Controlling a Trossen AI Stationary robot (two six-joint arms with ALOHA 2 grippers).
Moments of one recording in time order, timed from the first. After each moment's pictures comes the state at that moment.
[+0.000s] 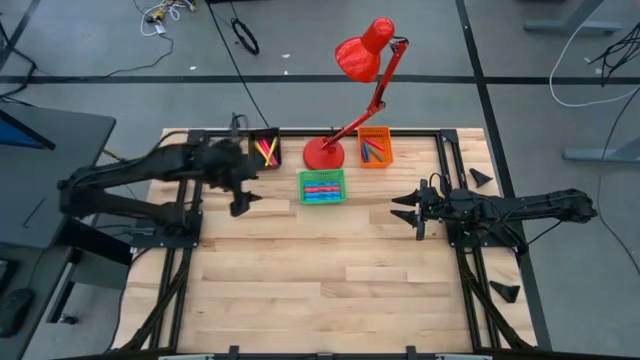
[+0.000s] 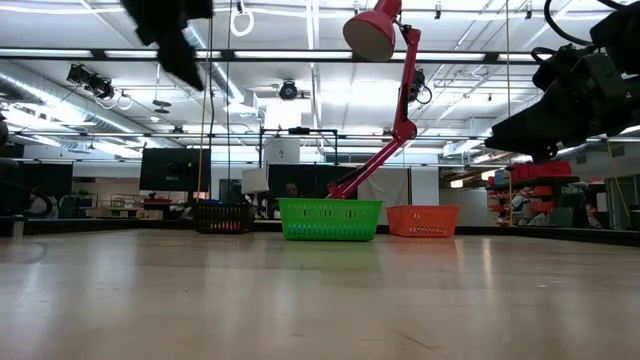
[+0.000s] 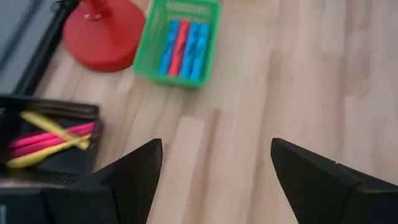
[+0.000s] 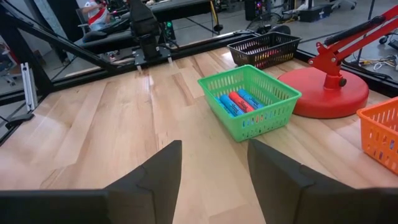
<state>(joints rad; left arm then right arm) 0.22 1.06 1.07 -0.90 0.01 -0.02 0.02 0.30 0.02 0.07 0.19 0.23</state>
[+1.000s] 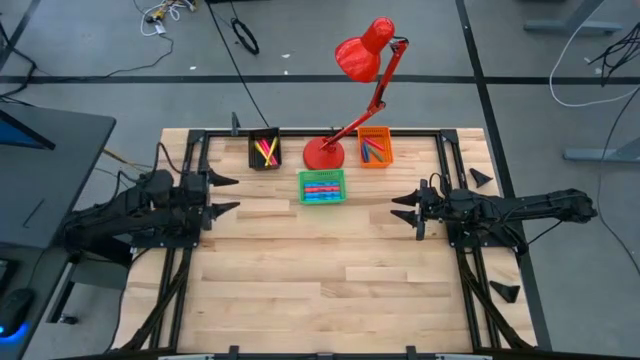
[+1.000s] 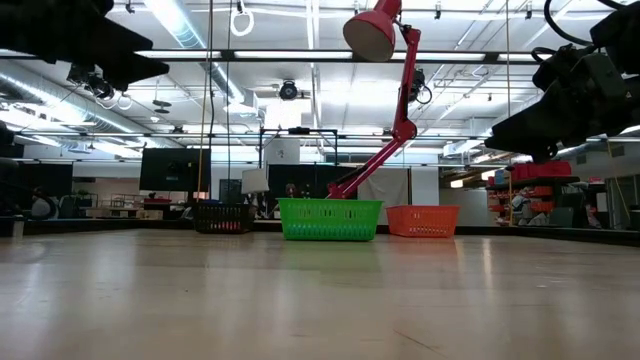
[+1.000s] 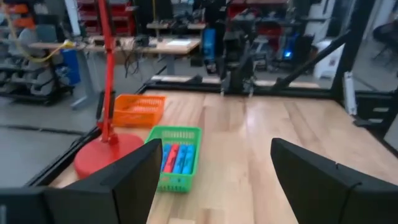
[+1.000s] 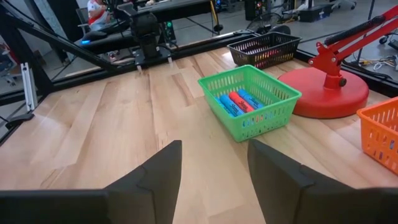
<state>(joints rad) 0.22 0.13 0.34 -0.30 0.05 0.01 0.02 0.30 0.02 0.07 0.19 0.23</state>
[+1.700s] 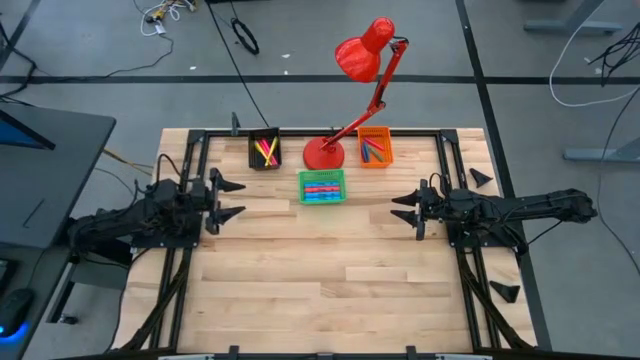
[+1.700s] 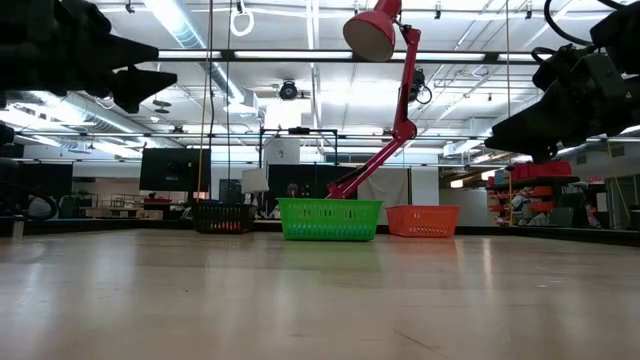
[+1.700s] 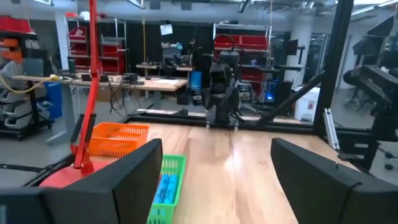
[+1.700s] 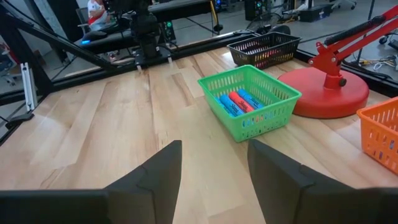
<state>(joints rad) 0.22 0.00 0.07 0.06 0.11 -0.07 0.02 0.30 0.02 0.07 0.19 0.23</state>
